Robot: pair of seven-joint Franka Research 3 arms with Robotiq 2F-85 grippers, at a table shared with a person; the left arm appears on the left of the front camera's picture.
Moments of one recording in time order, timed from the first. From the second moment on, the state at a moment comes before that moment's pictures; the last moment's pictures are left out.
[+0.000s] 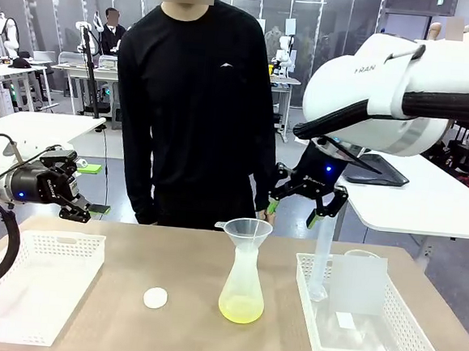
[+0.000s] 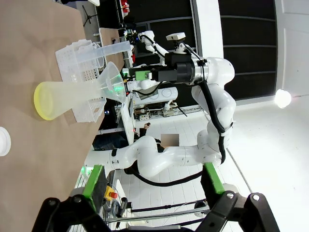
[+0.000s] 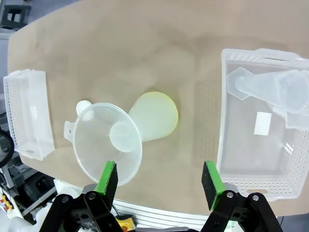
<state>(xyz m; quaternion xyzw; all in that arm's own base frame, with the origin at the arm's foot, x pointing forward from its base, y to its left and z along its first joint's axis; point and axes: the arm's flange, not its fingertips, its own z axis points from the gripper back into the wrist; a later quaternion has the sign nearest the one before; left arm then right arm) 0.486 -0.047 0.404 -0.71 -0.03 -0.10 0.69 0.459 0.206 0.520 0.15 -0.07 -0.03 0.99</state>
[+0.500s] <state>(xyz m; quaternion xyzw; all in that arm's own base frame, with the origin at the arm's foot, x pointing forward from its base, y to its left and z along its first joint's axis) 0.486 -0.047 0.404 -0.71 -0.03 -0.10 0.69 0.465 0.229 0.503 0.15 -0.04 -0.02 0.99</state>
